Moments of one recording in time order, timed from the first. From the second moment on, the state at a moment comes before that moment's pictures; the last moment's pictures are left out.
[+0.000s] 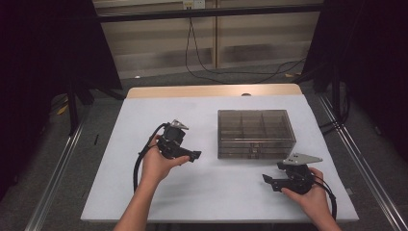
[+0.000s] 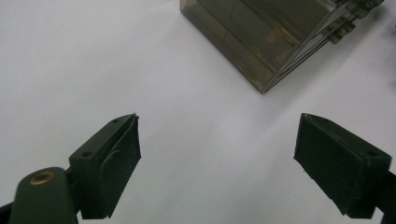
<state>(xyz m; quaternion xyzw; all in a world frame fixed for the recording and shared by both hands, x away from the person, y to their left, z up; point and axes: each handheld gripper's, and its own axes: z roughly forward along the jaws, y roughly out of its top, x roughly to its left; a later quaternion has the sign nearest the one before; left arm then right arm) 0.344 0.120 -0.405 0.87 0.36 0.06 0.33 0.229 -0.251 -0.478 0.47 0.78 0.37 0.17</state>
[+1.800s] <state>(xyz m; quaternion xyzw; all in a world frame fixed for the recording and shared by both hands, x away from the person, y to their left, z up) 0.318 0.182 -0.450 0.86 0.39 0.07 0.31 0.224 -0.266 -0.477 0.48 0.78 0.38 0.17</state>
